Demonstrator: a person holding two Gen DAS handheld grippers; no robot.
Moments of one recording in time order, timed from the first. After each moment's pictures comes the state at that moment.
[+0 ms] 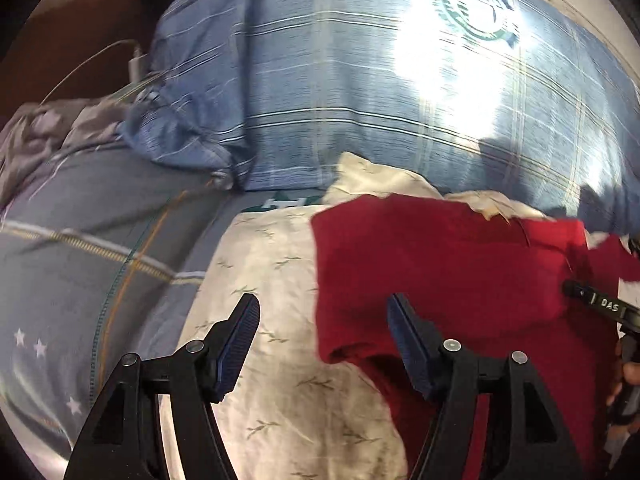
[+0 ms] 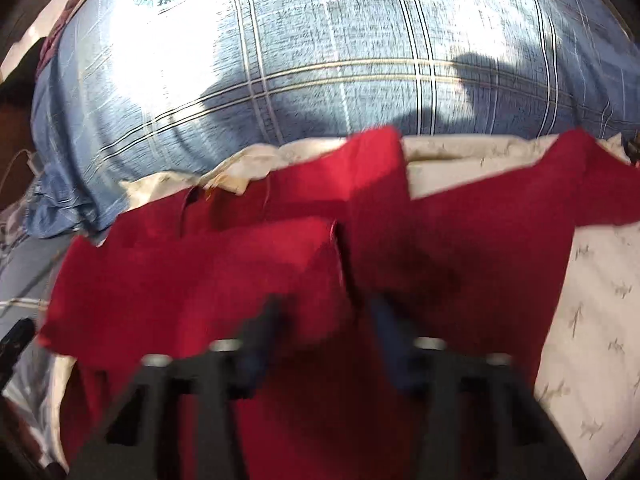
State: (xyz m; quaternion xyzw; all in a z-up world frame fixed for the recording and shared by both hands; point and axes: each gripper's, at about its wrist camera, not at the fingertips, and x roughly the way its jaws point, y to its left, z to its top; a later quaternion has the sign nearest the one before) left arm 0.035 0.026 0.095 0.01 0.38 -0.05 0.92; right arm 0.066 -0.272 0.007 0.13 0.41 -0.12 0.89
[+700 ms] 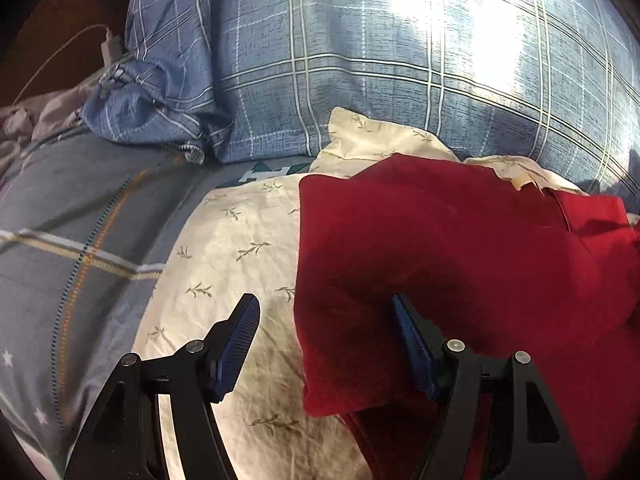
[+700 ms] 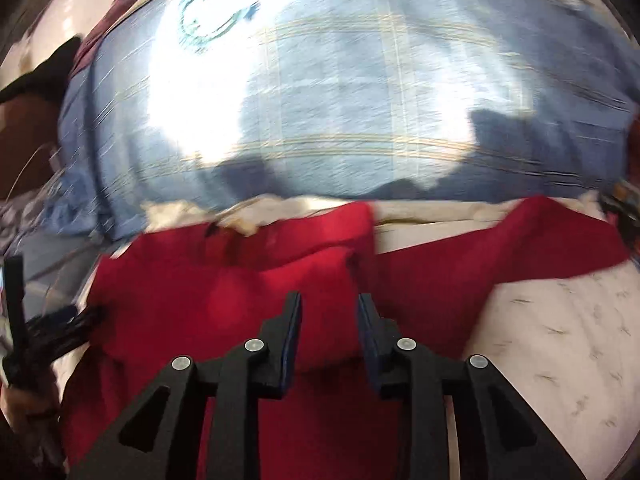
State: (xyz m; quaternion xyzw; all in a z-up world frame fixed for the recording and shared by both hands) left arm 0.085 -0.004 0.033 0.04 0.43 -0.03 0.90; right arm 0.032 -0.273 0.049 0.08 0.36 -0.09 0.92
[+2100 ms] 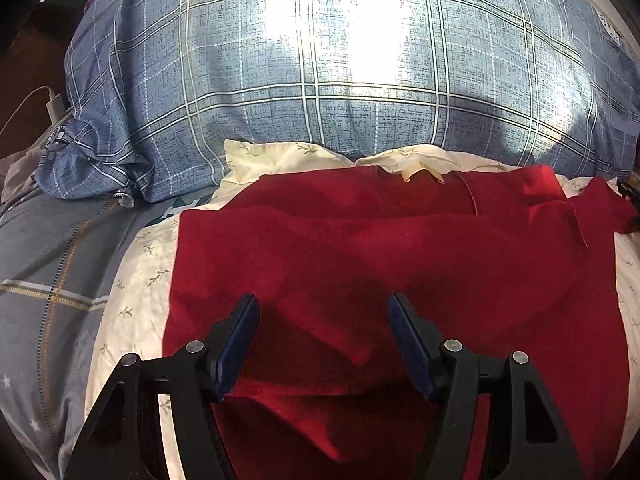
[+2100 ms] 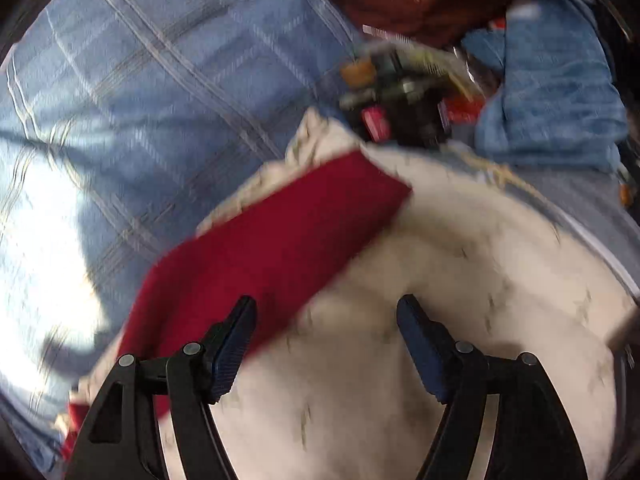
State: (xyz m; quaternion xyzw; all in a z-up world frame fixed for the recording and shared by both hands) left arm 0.051 -0.078 0.054 0.09 0.41 -0.11 0.90; right arm -0.057 -0.576 0.018 0.34 0.28 -0.38 0.81
